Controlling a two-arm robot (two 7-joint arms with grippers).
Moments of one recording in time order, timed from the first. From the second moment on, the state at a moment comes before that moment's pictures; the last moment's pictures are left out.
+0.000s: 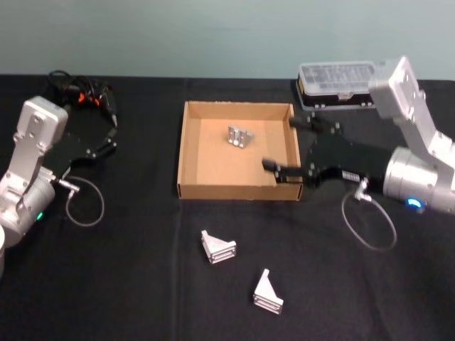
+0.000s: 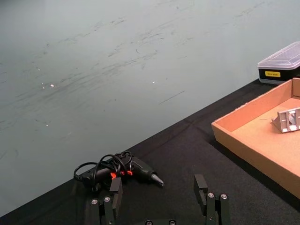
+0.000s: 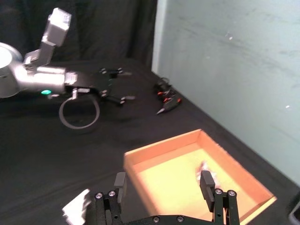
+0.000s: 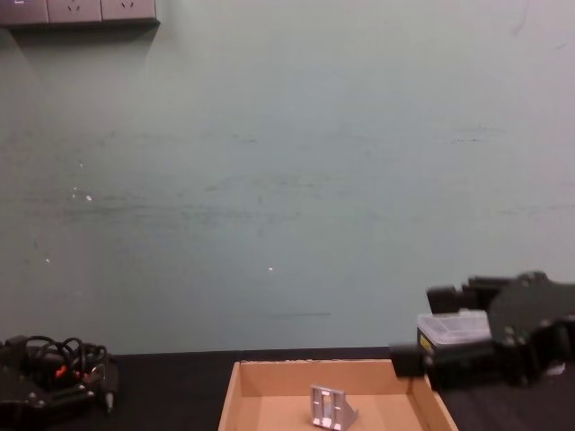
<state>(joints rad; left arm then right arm) -0.20 0.60 0.45 -1.41 -0.25 -0.12 0.03 0.27 0.65 -0.42 -1.72 0.36 0.18 0.60</state>
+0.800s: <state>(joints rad) -0.20 0.60 0.45 -1.41 -0.25 -0.12 0.03 0.20 0.82 -0.50 -1.84 0.45 0.21 0.73</state>
